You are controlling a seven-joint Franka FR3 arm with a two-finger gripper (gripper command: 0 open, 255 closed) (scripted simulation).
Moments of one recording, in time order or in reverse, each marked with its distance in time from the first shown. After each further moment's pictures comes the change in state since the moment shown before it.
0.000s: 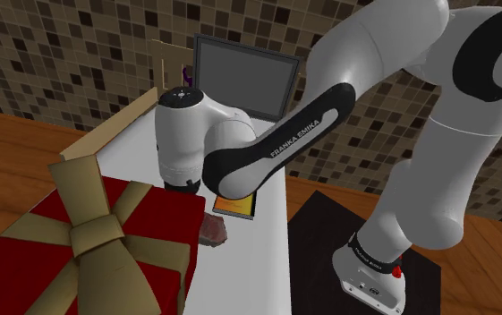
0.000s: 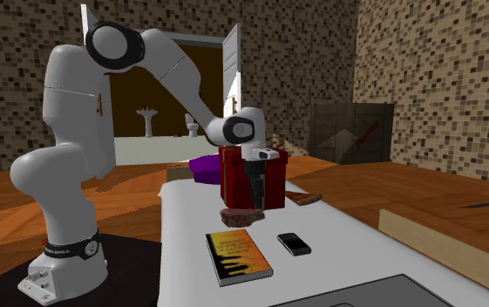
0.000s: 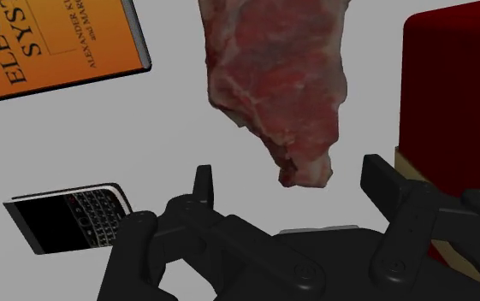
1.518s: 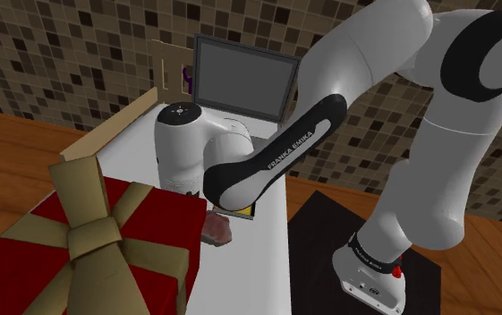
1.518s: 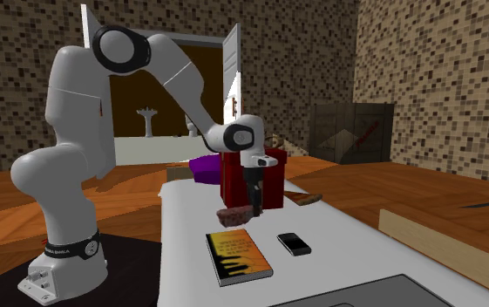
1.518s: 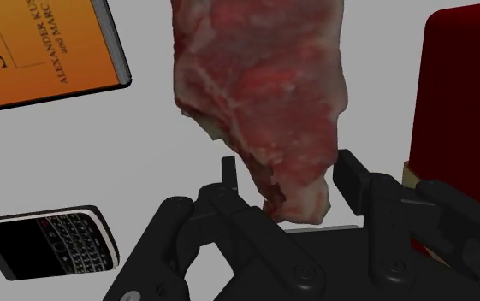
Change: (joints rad) arm 0.016 0.045 -0.006 -0.012 -0.029 0.037 0.024
